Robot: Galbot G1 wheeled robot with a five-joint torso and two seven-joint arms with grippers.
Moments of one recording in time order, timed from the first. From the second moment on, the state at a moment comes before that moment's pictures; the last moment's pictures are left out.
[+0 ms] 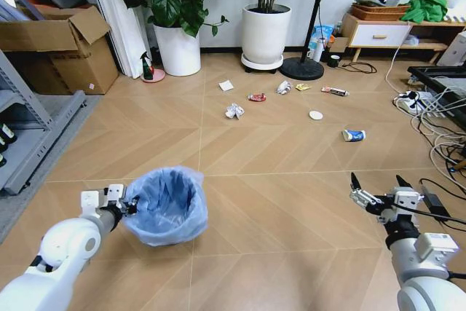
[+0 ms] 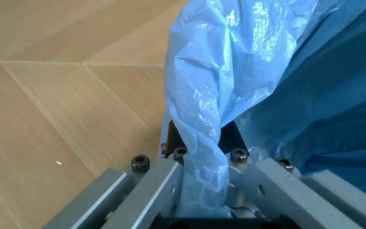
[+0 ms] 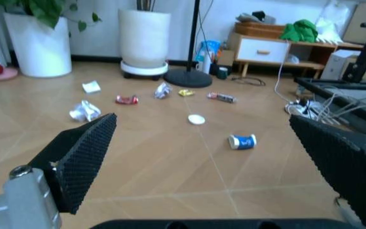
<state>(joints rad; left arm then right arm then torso) 1.31 -0.92 -0.60 -2.02 -0.87 0.74 -0.29 -1.66 1.34 0.83 2.32 0.26 -0.23 0.08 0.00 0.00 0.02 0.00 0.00</state>
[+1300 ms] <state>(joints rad) 1.41 -1.05 -0.65 -2.22 -0.72 0.71 -0.25 -1.60 1.30 0.84 2.34 0.33 -0.28 0.05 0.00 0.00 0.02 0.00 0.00</state>
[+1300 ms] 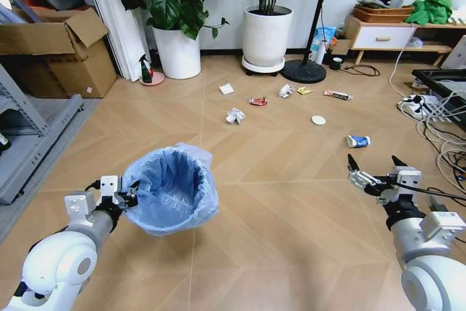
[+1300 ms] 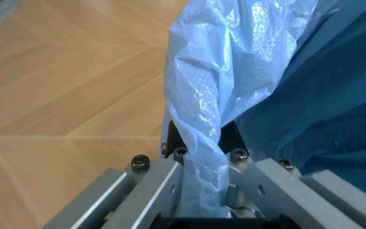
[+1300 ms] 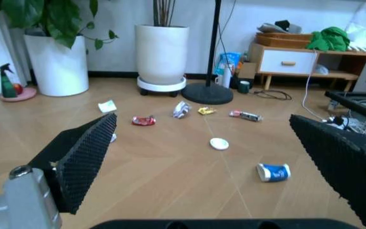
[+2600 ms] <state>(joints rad) 1.45 -1.06 -0.65 -2.26 -0.68 0.71 -0.21 -1.62 1.33 0.82 2.34 0.29 -0.26 0.04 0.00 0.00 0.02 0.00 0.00</state>
